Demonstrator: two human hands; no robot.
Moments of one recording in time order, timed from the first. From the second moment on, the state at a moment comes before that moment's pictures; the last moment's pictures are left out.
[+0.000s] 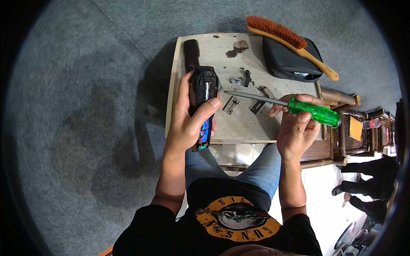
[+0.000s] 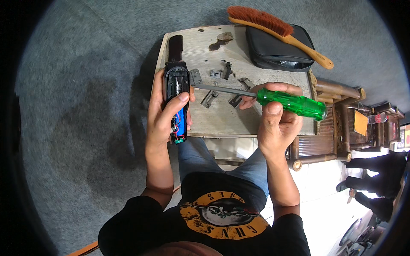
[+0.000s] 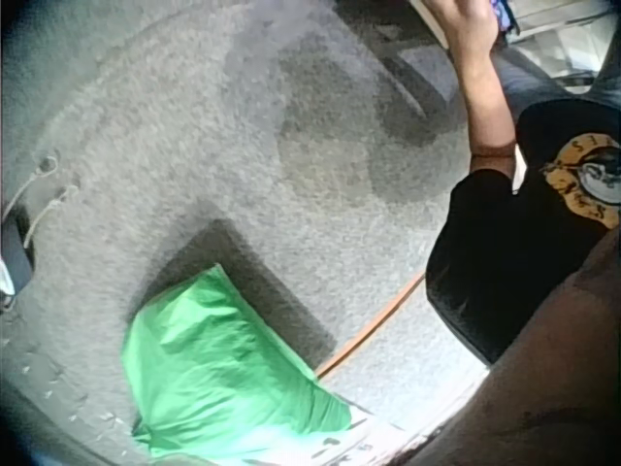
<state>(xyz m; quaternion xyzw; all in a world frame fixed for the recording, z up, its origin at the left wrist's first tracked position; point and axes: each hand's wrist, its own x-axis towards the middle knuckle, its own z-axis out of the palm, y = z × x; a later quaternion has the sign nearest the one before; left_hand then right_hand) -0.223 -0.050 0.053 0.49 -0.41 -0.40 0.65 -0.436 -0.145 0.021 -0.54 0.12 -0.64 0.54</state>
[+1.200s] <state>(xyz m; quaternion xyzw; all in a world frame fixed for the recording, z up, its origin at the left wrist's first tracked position) -0.226 -0.052 0.053 0.51 -0.41 -0.38 0.66 -0.438 -0.154 0.013 -0.67 0.10 -0.60 0.43</state>
